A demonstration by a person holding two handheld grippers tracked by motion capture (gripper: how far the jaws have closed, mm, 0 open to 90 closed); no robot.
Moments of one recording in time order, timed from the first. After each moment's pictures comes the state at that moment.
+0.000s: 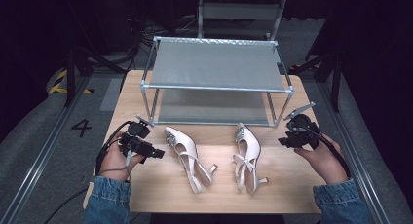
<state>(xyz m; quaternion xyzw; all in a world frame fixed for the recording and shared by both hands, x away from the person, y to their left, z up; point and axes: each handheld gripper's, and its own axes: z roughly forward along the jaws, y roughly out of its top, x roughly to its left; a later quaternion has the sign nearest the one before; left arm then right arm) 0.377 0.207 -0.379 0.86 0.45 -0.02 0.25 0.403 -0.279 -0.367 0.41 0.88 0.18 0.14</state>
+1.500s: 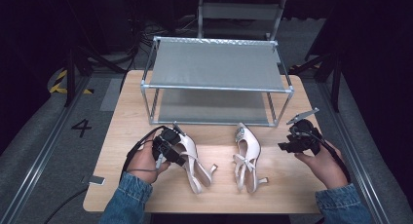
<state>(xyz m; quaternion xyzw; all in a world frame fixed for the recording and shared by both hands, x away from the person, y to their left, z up) 0.392 0.133 -0.416 0.90 0.39 -0.10 0.17 0.396 -0.287 -0.383 0.42 0.88 0.20 0.12</state>
